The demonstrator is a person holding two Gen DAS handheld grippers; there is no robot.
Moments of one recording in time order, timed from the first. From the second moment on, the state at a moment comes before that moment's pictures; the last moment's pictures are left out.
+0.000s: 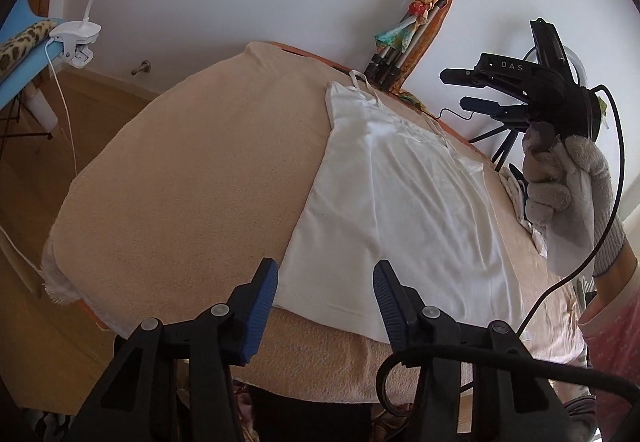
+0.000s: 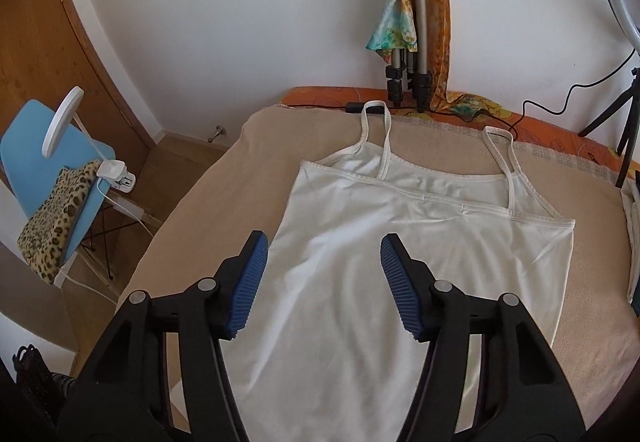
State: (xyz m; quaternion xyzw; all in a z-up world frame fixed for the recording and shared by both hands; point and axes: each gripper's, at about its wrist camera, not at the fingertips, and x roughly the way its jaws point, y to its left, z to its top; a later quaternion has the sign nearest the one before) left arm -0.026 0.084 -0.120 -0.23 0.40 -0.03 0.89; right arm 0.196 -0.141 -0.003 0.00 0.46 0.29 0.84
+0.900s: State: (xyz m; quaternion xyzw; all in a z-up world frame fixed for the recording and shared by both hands) left arm 0.003 0.093 -0.165 -0.29 0.44 -0.05 0.85; right arm 0.301 0.030 -0.121 -0.10 0.59 0.24 0.76
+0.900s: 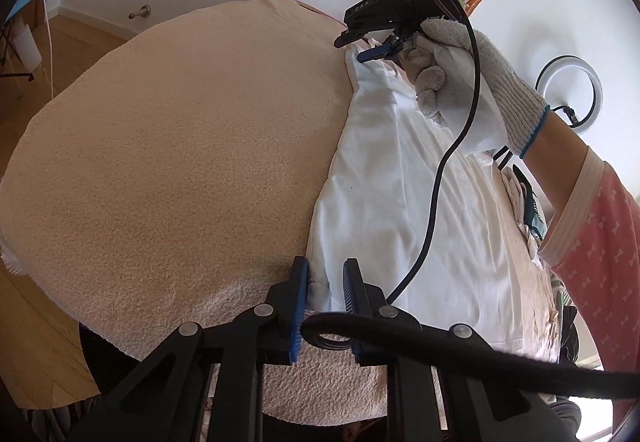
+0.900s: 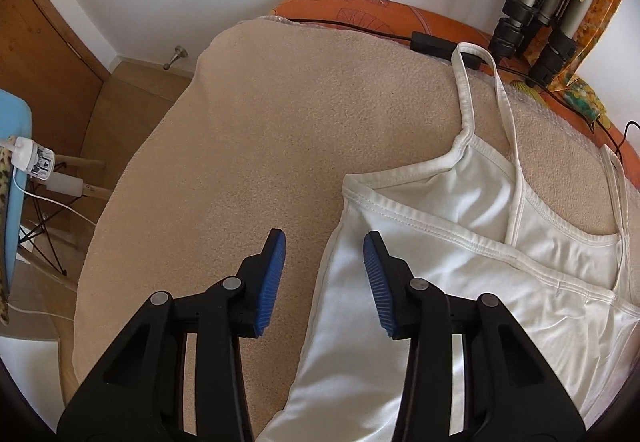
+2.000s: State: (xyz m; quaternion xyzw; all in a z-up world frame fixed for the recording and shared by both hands) left arm 0.000 0.076 -0.141 -0.25 0.40 -0.08 0.88; right arm 0.318 0.007 -0.119 -0.05 0.58 0.24 0.78
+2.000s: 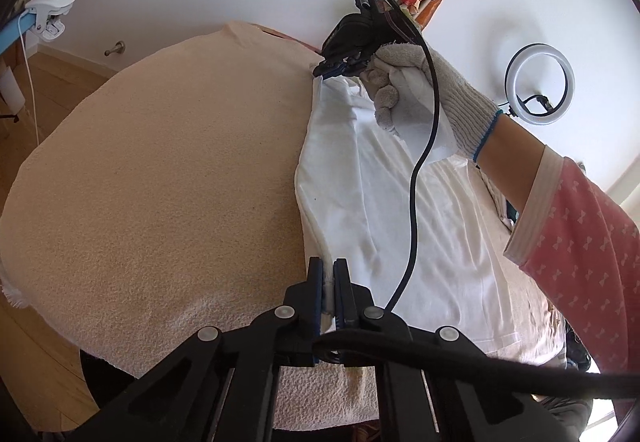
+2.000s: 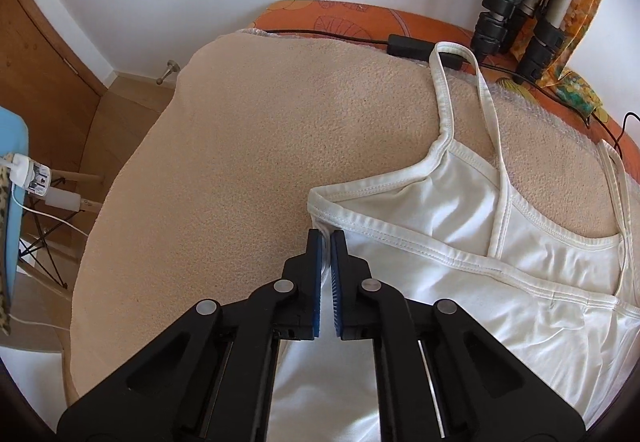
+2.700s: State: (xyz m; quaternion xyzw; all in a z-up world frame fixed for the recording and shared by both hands) left arm 0.011 -0.020 -0.123 -0.16 0.41 -0.17 0.88; right arm 0.319 -0.137 -0.102 0.04 0.56 0.20 0.81
